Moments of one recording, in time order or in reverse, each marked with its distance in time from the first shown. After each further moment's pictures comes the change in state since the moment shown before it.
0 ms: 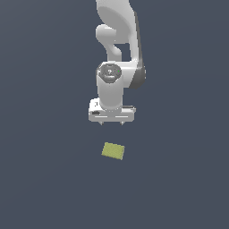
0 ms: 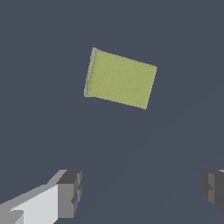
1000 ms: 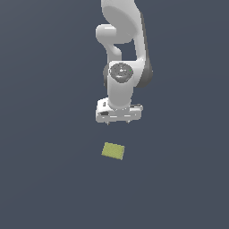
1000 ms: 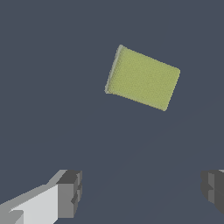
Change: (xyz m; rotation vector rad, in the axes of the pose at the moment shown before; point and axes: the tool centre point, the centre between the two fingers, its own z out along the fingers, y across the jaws) arm -0.003 -0.030 0.000 -0.011 -0.003 -0.089
